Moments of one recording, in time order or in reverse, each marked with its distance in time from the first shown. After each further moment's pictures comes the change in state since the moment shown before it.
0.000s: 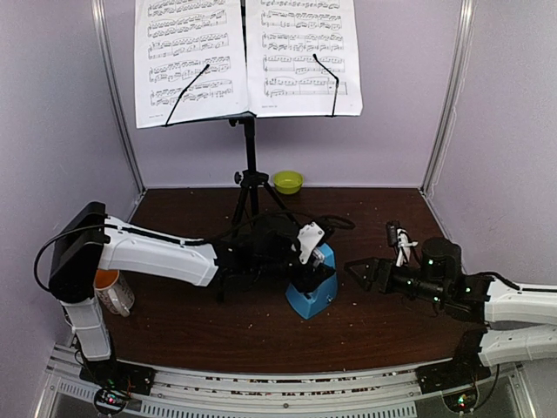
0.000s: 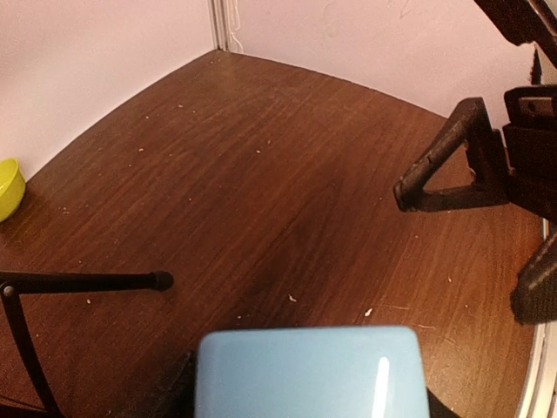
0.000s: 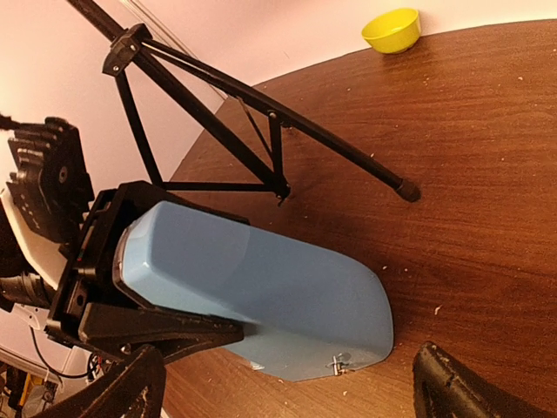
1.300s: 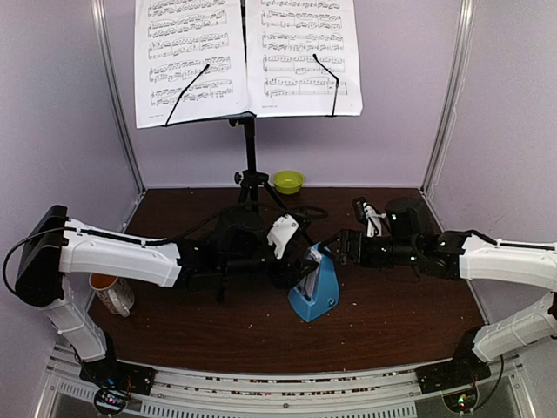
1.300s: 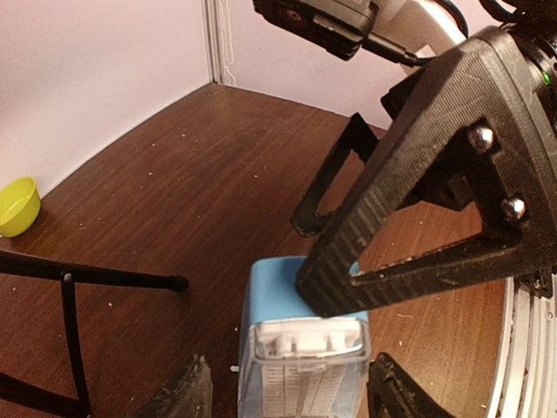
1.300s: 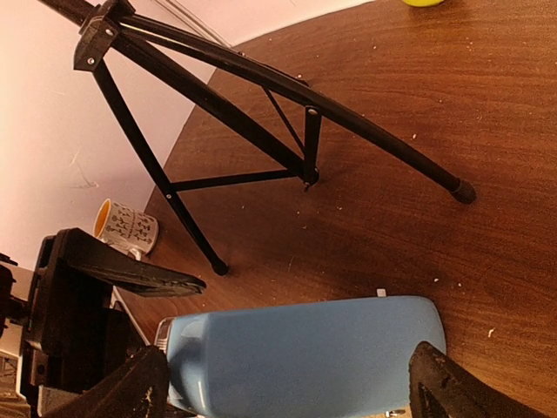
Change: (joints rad) left arm 0.031 -0.211 -0.185 0.073 0.071 0.022; right arm -0.043 0.337 0.398 -0.234 -0.157 0.018
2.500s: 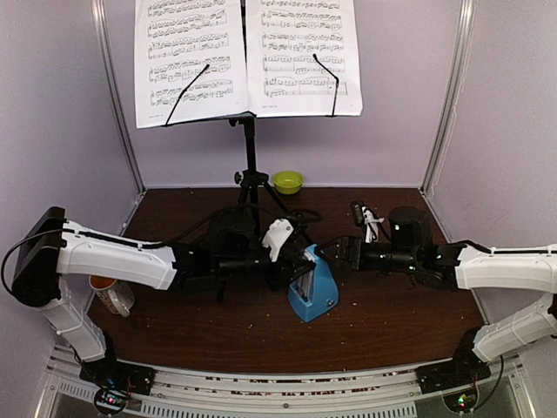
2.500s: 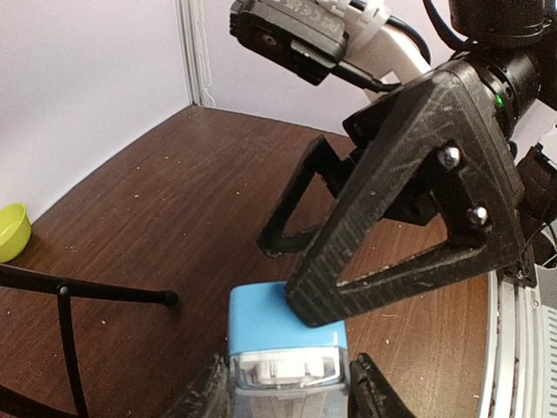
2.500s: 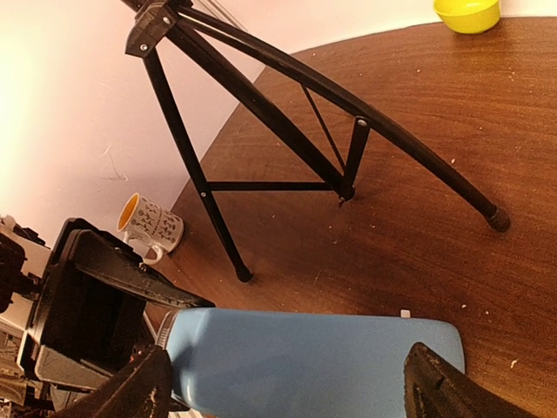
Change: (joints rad) left arm 0.018 -0.024 -0.066 0.094 0.085 0.039; right arm 0.008 0.006 -0.108 0.201 -0.022 -0.039
